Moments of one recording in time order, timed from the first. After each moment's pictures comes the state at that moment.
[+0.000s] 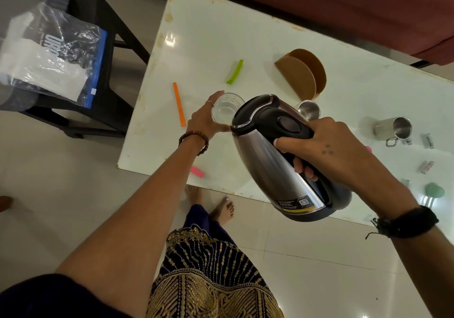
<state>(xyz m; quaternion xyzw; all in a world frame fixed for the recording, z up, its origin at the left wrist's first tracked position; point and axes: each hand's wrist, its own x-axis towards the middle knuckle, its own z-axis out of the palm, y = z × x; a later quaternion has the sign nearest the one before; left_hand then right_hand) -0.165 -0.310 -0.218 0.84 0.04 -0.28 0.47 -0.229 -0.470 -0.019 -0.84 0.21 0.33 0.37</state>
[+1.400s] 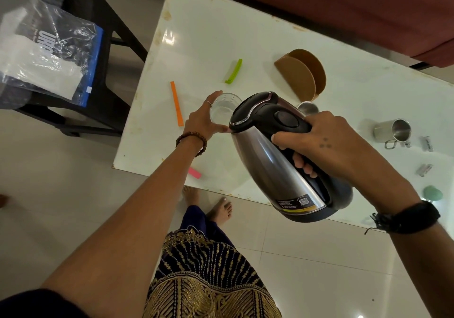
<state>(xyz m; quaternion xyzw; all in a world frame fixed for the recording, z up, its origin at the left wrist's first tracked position) -0.167 -0.314 -0.216 0.84 0.06 -0.29 0.45 -0.220 -0.470 -0.016 -0.84 0.21 0.33 0.38</state>
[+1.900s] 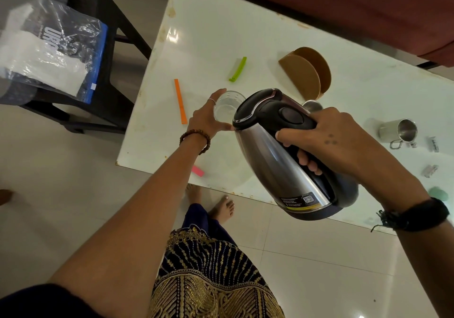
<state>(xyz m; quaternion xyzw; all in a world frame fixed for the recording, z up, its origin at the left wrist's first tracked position) -0.169 -0.314 -0.213 0.84 0.06 -0.29 0.45 -0.216 -0.466 -0.009 -0.83 0.22 0.35 0.37</state>
